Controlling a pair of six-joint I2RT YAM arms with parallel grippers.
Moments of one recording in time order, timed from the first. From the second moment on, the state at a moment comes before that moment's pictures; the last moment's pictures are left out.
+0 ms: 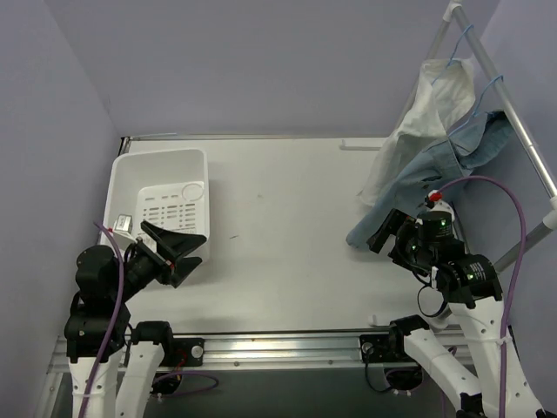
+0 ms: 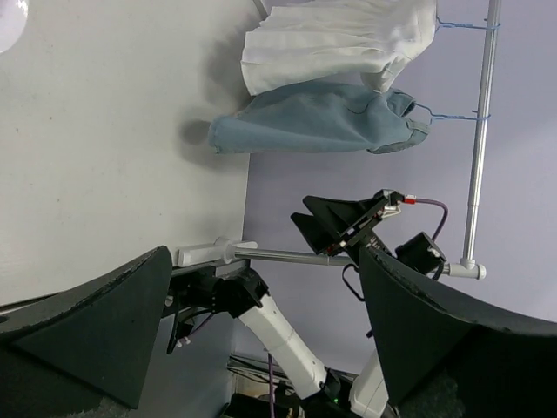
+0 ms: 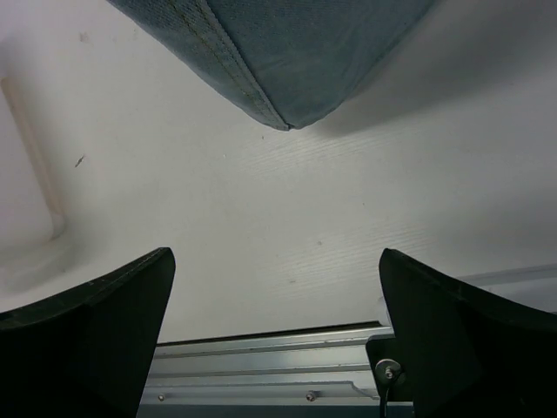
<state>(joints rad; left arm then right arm) -0.02 0.42 0.86 -0.76 0.61 -1.26 0.24 0.73 1.02 -1.08 0.06 0.66</state>
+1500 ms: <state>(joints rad) -0.93 1.55 1.92 -0.65 0.04 -0.55 0.24 0.65 0.99 -1.23 -0.09 0.64</state>
